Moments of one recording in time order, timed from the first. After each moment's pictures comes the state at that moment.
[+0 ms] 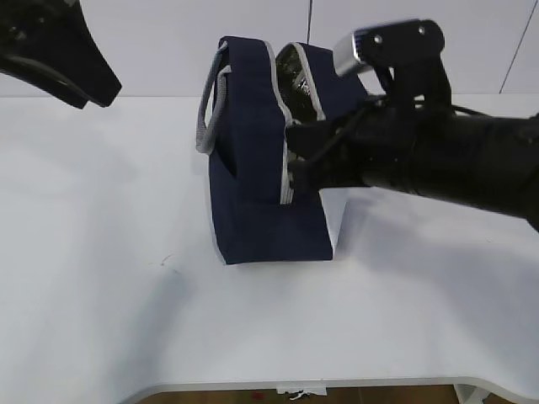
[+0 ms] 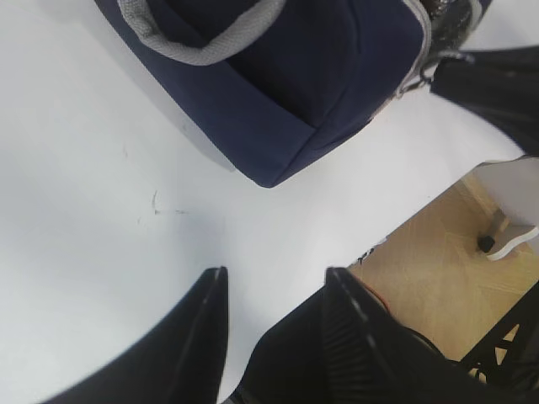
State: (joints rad) left arm -0.35 1.50 -1.50 -0.42 1.24 0.19; right arm 0.56 1.47 -0.80 -0.35 -0.25 0.38
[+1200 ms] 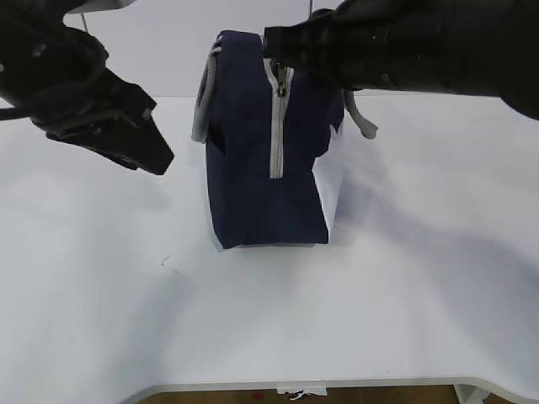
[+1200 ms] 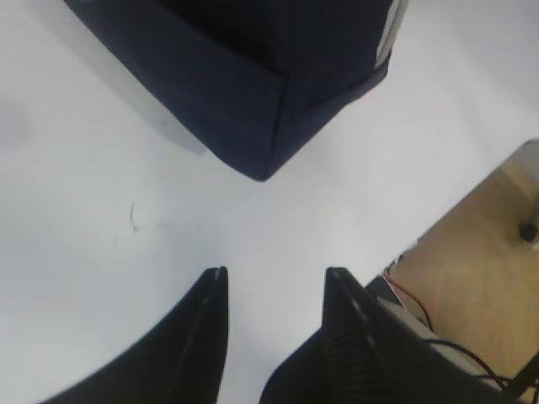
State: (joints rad) left arm -0.50 1.50 -1.28 -0.35 0.95 0.19; right arm 0.56 1.52 -1.10 -0.12 -0.01 0.38
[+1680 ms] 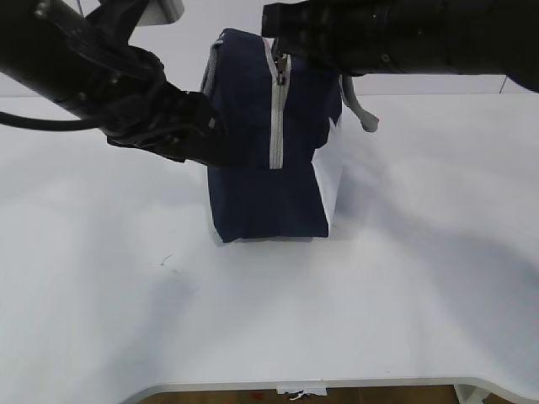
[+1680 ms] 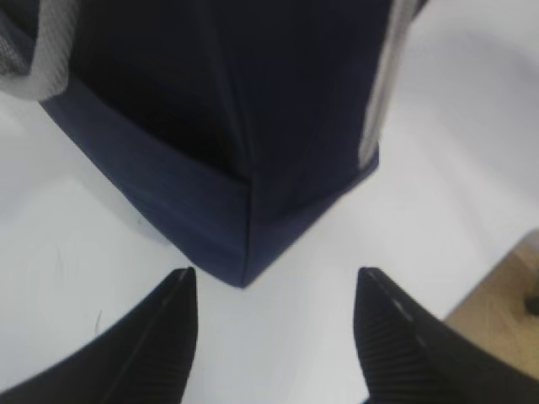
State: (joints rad) left arm -0.57 1.58 -1.23 -0.40 0.68 0.19; right arm 0.56 1.52 -1.14 -0.07 0.05 0.38
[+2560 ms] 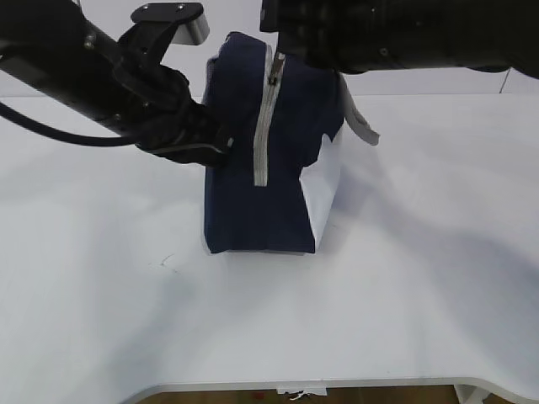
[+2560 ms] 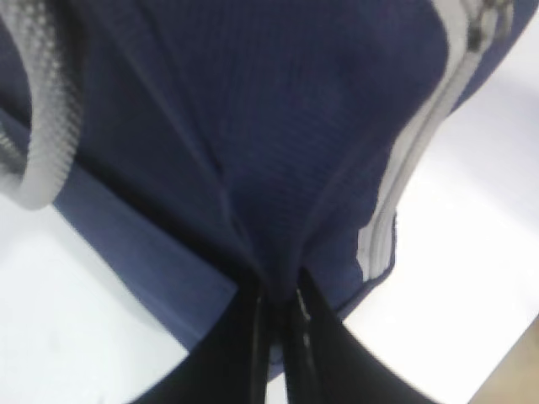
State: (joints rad) left arm -0.57 1.67 -1.23 -0.42 0.57 0.32; right arm 0.56 1.52 -1.17 -0.05 0.11 0.38
